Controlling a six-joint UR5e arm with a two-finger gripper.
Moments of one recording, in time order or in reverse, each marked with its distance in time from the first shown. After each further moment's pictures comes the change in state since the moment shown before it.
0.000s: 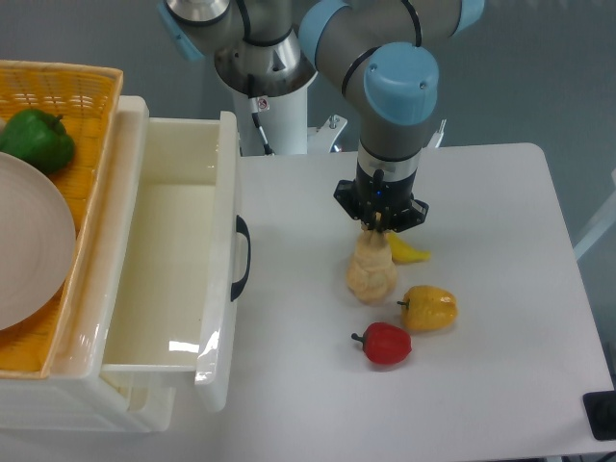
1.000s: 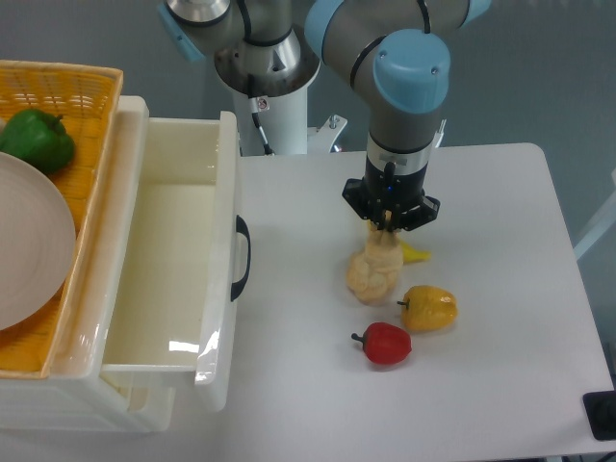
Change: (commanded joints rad) arm -0.001 -0.002 0.026 0.000 -0.005 -0.015
